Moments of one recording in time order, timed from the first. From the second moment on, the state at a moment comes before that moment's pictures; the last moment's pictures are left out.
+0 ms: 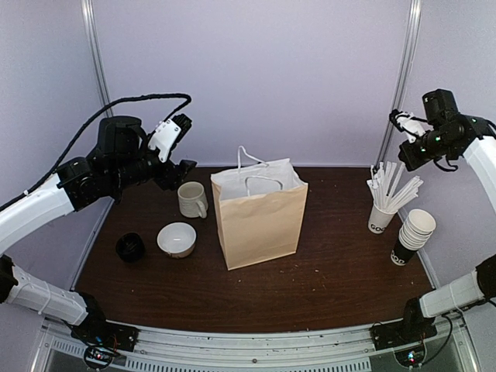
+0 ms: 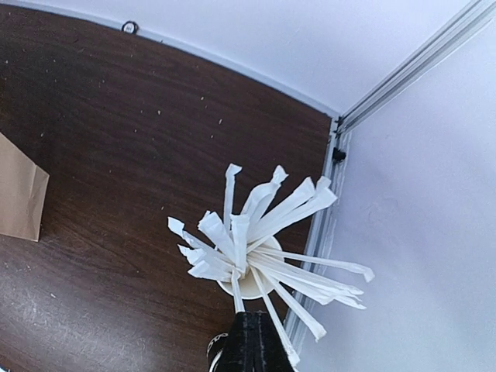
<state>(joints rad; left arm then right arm) -0.77 1.20 1.21 -0.33 -0.26 0.30 0.07 1.31 1.60 -1.08 0.07 -0.37</state>
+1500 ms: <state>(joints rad) -0.76 1.16 1.16 -0.27 -0.38 0.40 0.30 1.51 2.23 -1.29 -0.85 -0.37</state>
